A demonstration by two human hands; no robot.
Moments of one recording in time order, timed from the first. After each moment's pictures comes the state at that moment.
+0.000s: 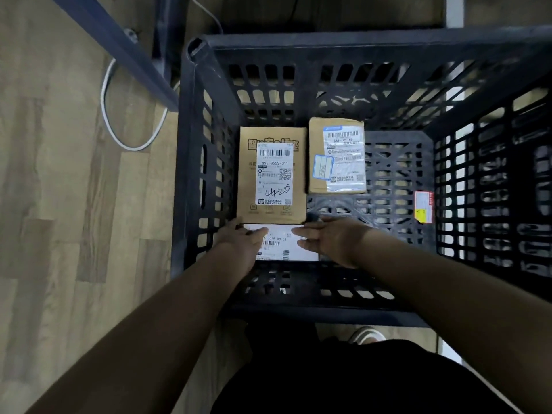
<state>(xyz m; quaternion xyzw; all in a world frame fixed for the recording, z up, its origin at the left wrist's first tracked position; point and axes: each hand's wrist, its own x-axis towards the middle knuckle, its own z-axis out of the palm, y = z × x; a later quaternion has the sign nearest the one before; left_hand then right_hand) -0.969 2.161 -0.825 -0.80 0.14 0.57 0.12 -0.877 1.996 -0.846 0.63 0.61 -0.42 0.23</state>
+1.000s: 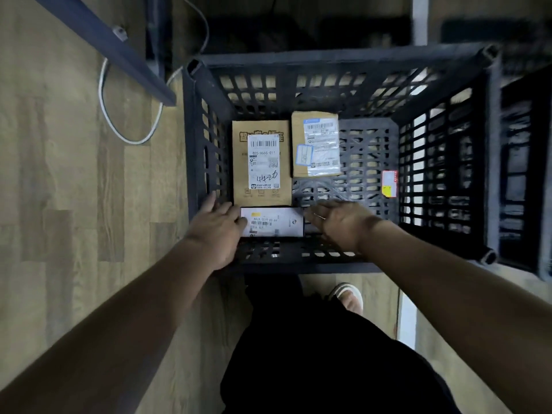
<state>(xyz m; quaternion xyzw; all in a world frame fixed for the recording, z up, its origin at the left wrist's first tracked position) -0.982 2.171 -0.714 -0.88 0.08 0.46 0.10 -0.875 1.971 -0.740 0.70 0.52 -0.44 0.21</state>
